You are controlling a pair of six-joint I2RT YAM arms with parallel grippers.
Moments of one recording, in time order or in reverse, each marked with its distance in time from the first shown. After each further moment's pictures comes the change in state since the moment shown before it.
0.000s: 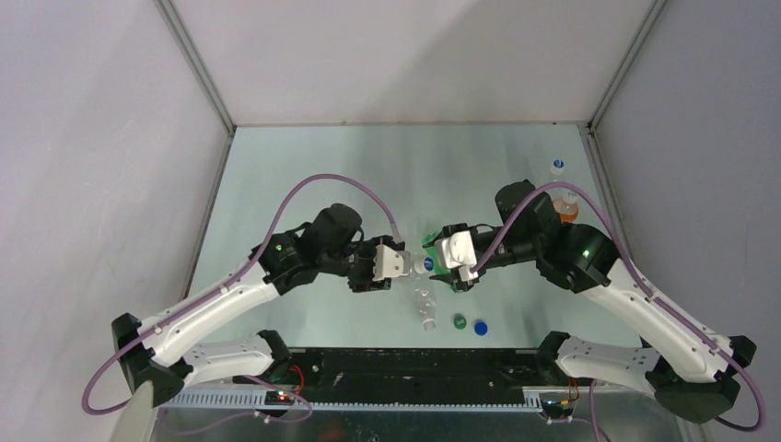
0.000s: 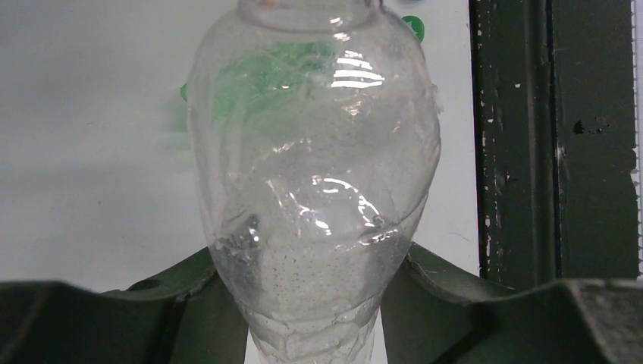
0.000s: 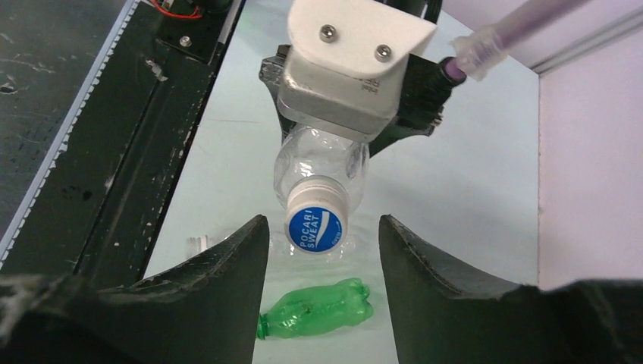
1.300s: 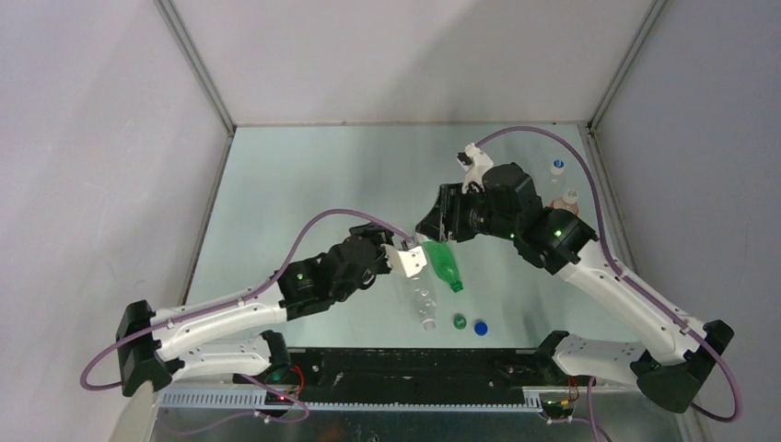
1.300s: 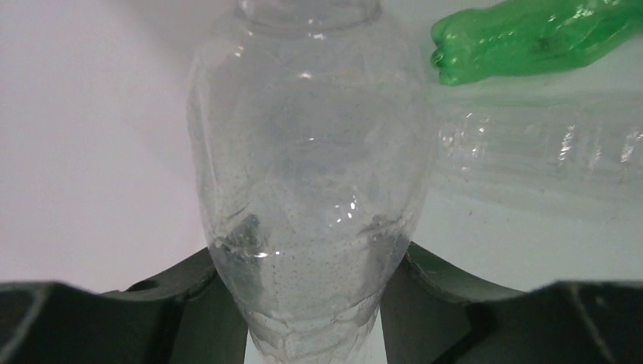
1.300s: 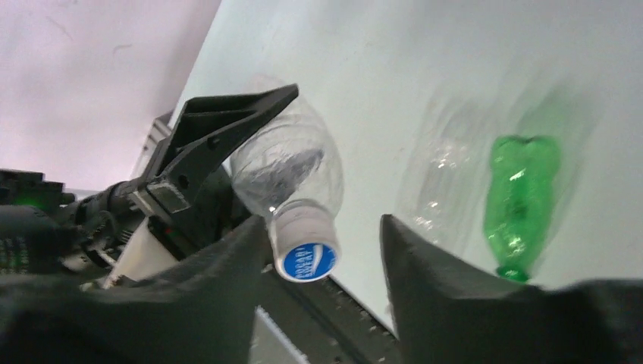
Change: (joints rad) left arm -0.221 -0.023 -0.225 0.485 -0.862 0.040; right arm -0.097 0.126 -0.010 0.135 0.472 1.427
